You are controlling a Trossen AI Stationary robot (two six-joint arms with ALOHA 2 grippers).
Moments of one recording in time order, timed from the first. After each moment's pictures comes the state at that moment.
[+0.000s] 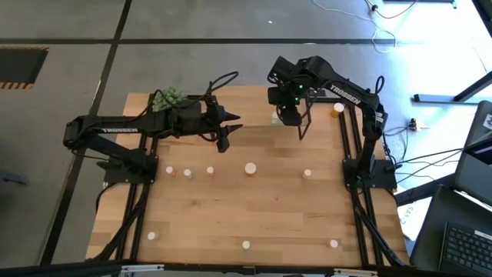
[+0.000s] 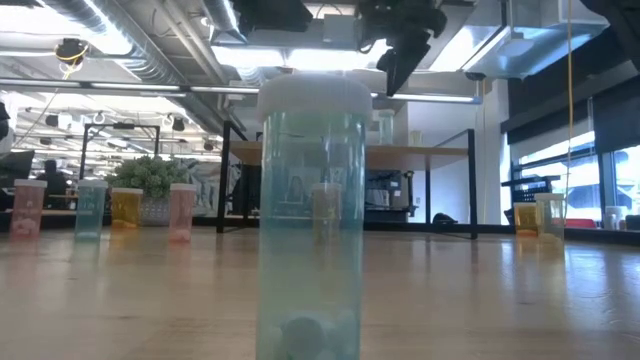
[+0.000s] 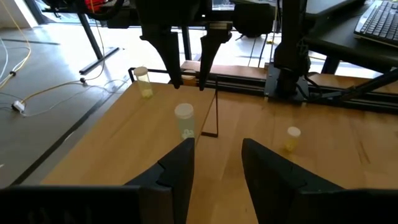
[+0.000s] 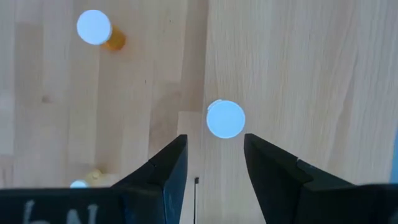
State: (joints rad) left arm 0.13 1.23 1.10 -0.09 -0.25 0.00; right arm -0.48 1.88 2.08 -1.51 -0.16 -0.56
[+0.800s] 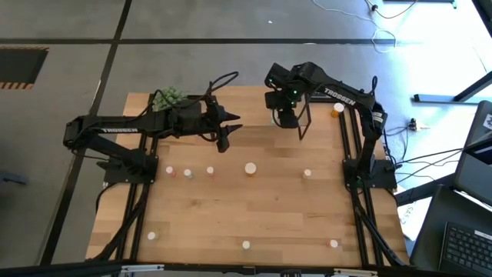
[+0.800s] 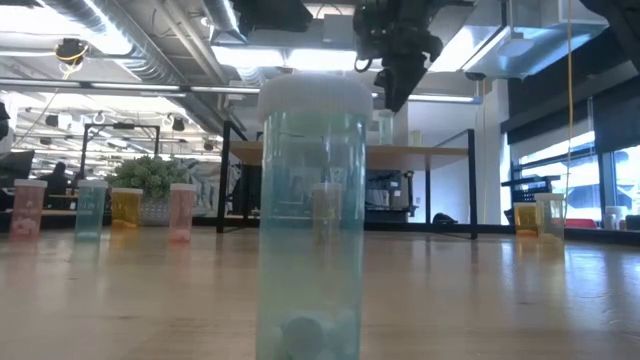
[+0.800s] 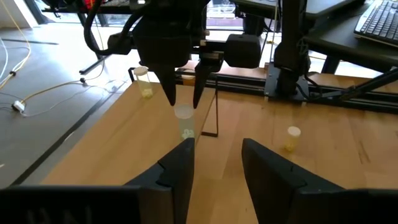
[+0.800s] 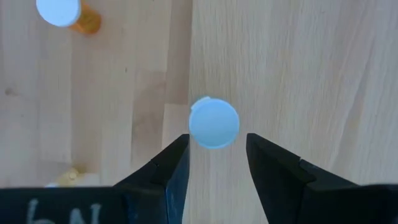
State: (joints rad) left arm 0.13 1.23 1.10 -0.09 -0.24 0.00; right arm -0.48 1.88 1.96 -1.40 -0.09 -0.57
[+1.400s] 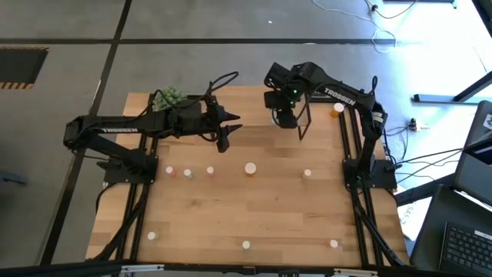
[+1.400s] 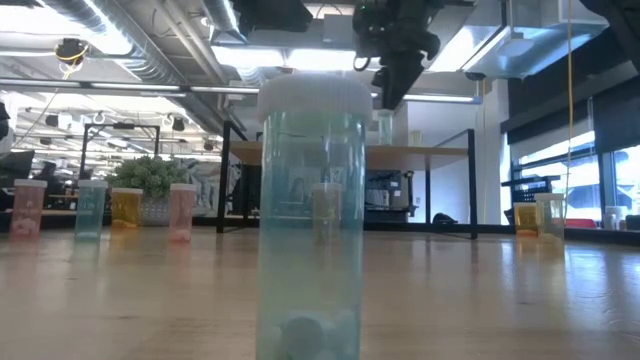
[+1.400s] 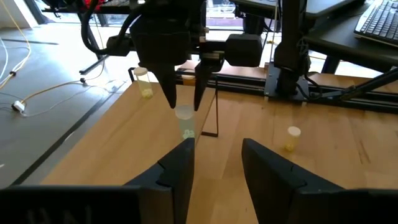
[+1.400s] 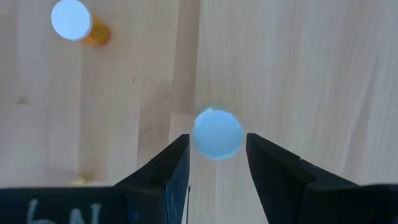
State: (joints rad) left arm 0.13 1.23 1.10 -0.09 -0.24 0.00; right arm -0.48 1.88 1.96 -1.38 -0.13 -0.56
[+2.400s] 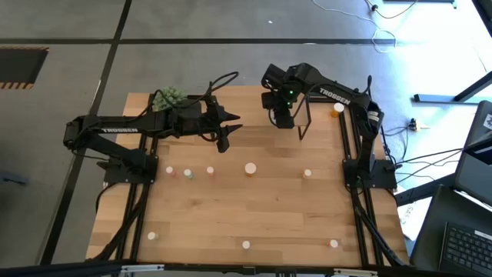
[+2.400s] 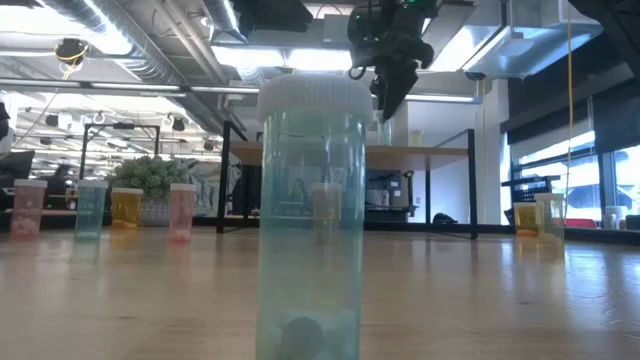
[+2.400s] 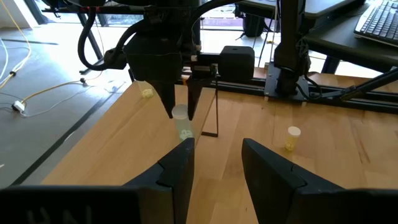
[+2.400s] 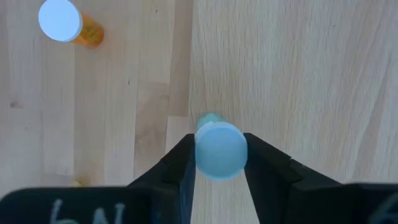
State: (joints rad) left arm 0.13 1.23 1.10 -0.09 -0.24 0.00; right arm -0.48 1.92 1.96 -1.37 -0.13 -0.56
